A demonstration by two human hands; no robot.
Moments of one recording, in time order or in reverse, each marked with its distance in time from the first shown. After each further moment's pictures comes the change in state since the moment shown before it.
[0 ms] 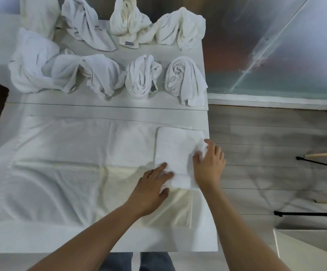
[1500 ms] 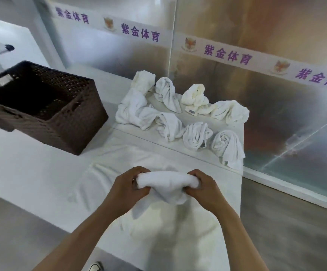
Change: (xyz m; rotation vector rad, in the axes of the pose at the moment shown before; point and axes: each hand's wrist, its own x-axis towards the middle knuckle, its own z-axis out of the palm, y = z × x) left_hand -0.189 -0.013 -0.172 -0.543 0.733 -0.147; right_hand -0.065 -0.186 -0.093 0.270 -0.654 -0.452
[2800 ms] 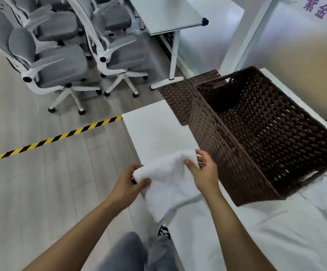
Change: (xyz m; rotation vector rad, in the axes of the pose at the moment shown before) left_hand -0.068 -0.345 -0.459 -0.350 0.692 -0.605; right_hand 0.224 -0.373 0.567 0.224 -0.410 -0.229
